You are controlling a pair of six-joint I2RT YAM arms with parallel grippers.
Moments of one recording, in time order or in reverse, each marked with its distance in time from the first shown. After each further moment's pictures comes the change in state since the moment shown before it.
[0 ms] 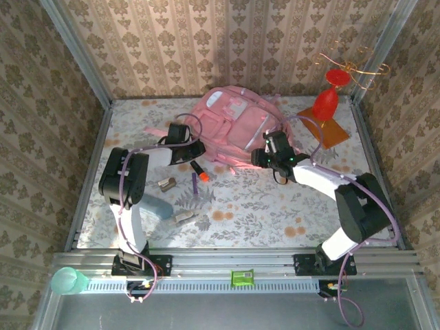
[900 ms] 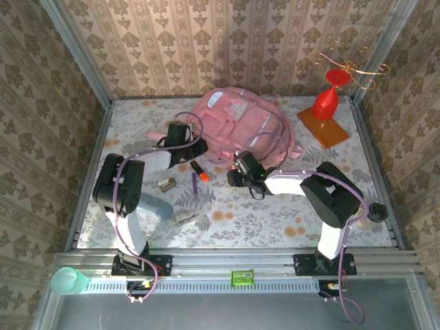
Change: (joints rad) left arm -0.032 -0.105 -0.053 0.035 0.021 -0.028; right arm 0.243 0.261 -0.001 0.194 0.059 0.069
